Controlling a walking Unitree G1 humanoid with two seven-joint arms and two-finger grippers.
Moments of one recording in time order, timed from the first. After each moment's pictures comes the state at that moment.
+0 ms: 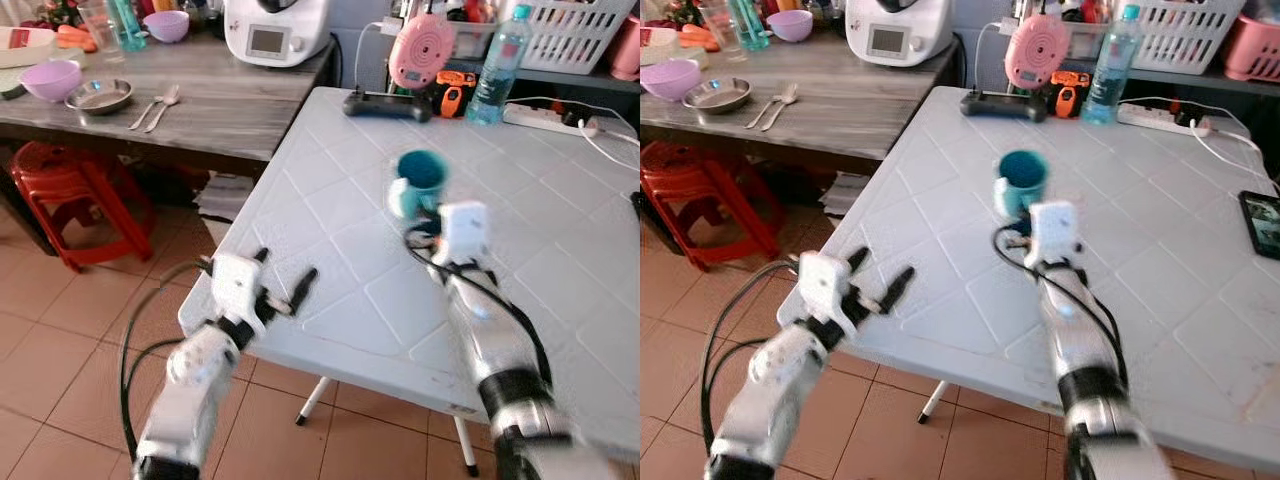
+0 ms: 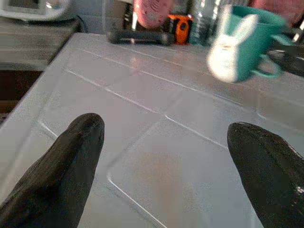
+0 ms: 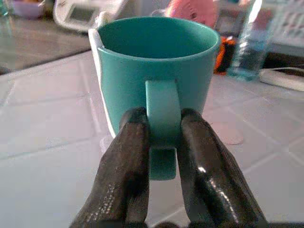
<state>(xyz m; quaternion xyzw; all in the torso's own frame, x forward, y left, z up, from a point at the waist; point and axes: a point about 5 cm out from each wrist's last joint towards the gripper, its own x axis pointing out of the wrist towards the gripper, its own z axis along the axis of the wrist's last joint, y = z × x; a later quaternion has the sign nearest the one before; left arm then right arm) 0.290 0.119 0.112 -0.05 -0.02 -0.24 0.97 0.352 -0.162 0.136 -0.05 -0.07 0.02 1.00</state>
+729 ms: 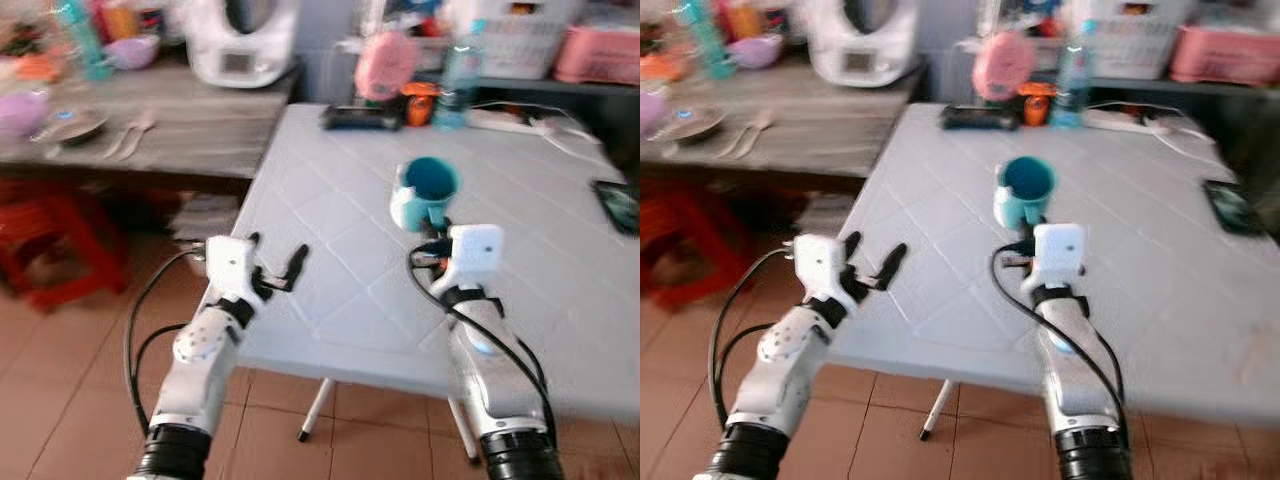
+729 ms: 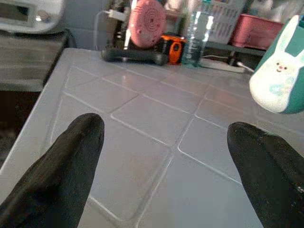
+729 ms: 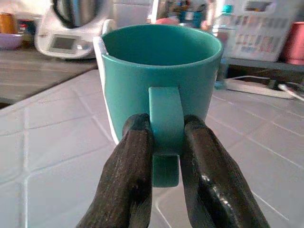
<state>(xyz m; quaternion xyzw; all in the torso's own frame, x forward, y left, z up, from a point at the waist) 0.310 0.117 0.113 -0.09 -0.03 -0.21 0.97 0.313 -0.147 0.140 -0.03 -0.07 0.03 1.00</state>
